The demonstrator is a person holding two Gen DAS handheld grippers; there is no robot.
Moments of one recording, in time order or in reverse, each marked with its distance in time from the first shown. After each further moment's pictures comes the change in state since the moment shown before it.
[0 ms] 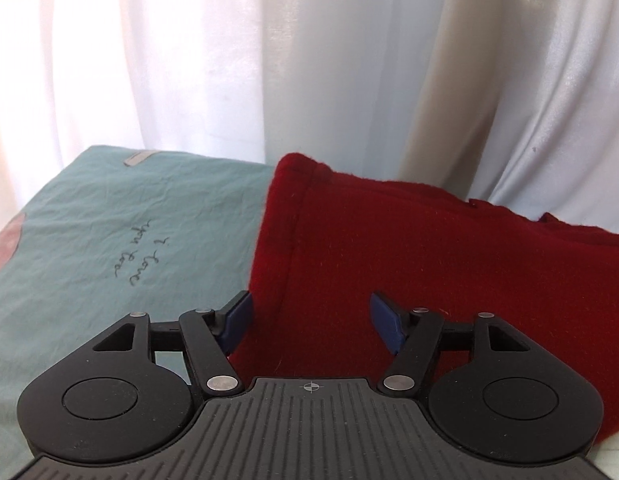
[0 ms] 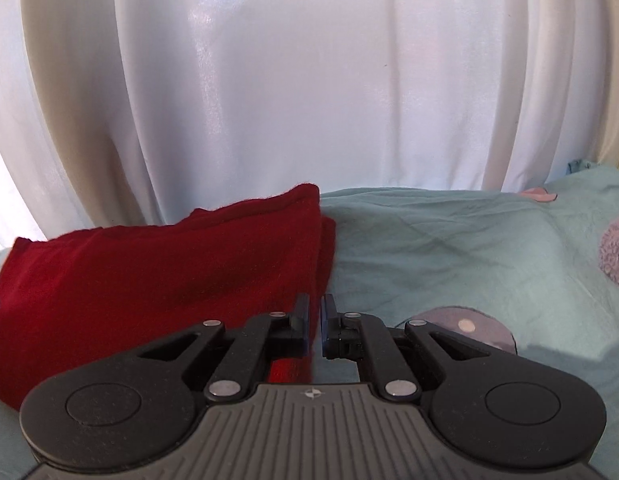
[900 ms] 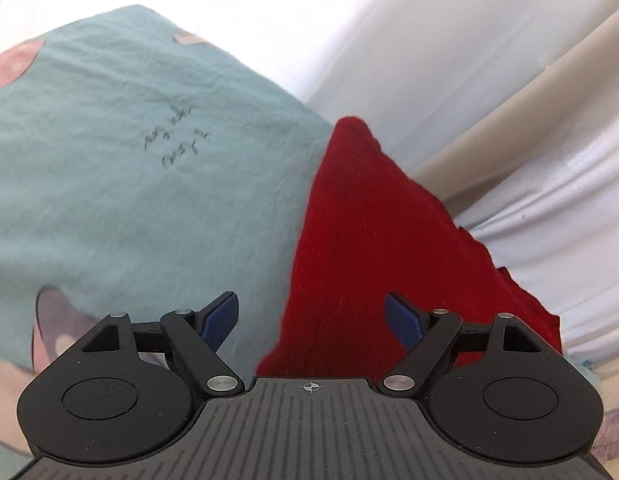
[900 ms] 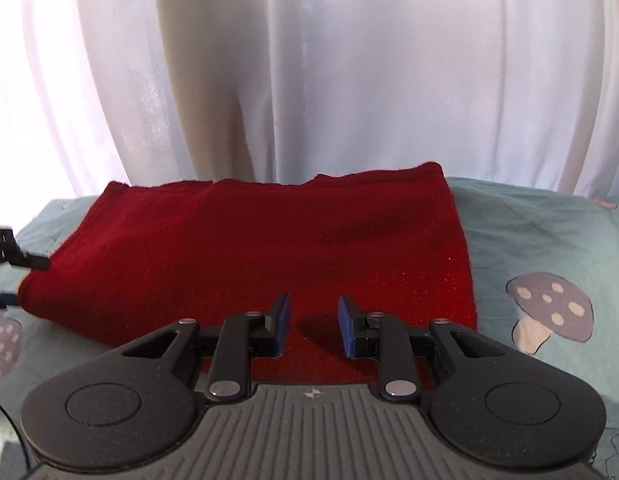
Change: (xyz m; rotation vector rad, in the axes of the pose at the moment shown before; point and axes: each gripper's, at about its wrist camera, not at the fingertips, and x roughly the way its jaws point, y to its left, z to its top) left arm 0.003 0.089 -0.012 -0.386 0.138 -0.235; right arm -0.025 0.097 -0.048 -0.197 -0.002 0.119
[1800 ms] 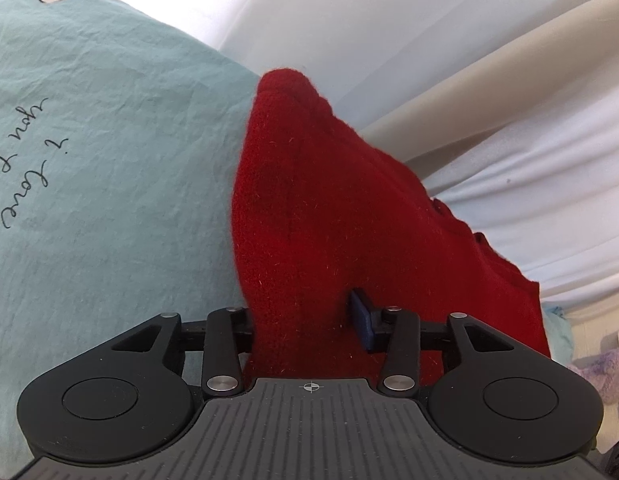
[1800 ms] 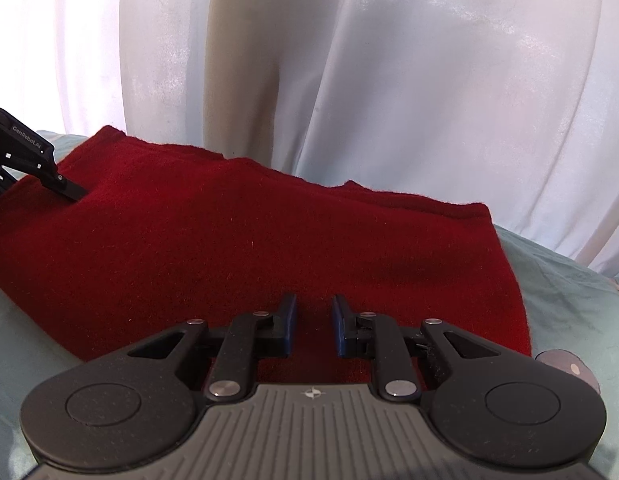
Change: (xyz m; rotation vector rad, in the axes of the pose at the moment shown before) left arm 0.098 -0.015 0.046 0.087 0.246 -0.183; right arm 0.055 0.041 0.014 -0.216 0.027 -0.078
